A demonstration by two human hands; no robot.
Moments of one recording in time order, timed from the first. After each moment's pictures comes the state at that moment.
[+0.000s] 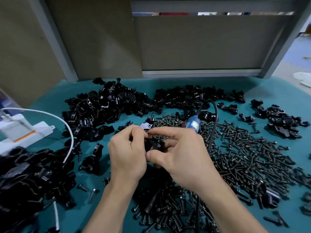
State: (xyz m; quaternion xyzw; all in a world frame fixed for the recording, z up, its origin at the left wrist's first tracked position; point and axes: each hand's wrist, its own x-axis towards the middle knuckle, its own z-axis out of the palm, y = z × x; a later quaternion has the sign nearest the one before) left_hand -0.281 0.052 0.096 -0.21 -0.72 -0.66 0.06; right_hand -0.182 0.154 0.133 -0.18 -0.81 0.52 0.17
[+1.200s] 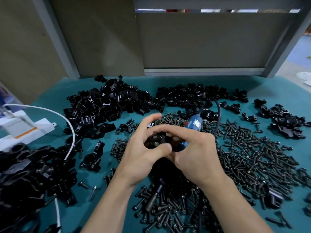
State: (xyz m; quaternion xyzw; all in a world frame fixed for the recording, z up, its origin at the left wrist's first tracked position) left_hand -0.284 0.047 0.096 -0.34 -0.68 -0.62 -0.19; right_hand -0.187 0.179 0.101 -0.04 -0.86 0.36 0.36
